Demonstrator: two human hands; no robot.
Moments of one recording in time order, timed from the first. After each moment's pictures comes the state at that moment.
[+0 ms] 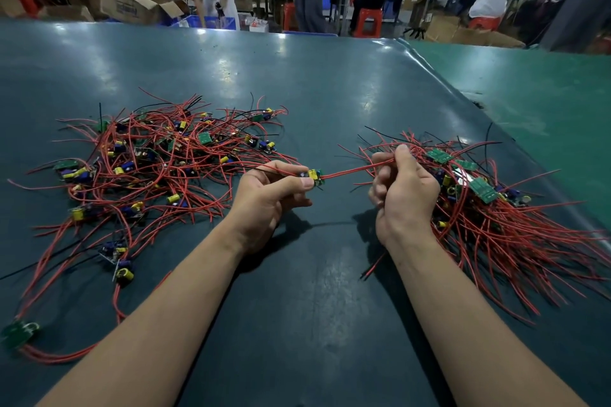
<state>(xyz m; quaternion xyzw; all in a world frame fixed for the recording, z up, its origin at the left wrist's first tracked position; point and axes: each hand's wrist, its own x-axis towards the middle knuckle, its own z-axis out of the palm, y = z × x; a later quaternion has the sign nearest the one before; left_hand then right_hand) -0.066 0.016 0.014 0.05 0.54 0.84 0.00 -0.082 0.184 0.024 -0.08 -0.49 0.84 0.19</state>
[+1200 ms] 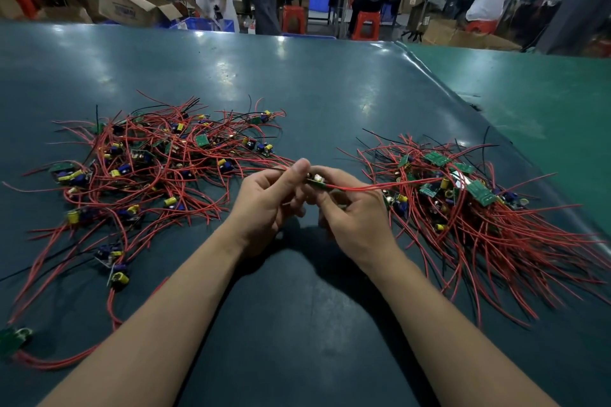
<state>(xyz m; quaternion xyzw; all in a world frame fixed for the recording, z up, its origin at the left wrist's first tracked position) -0.065 0.023 0.016 0.05 0.55 0.83 0.01 -0.061 0.160 0.006 0.25 -0.75 0.58 0.20</state>
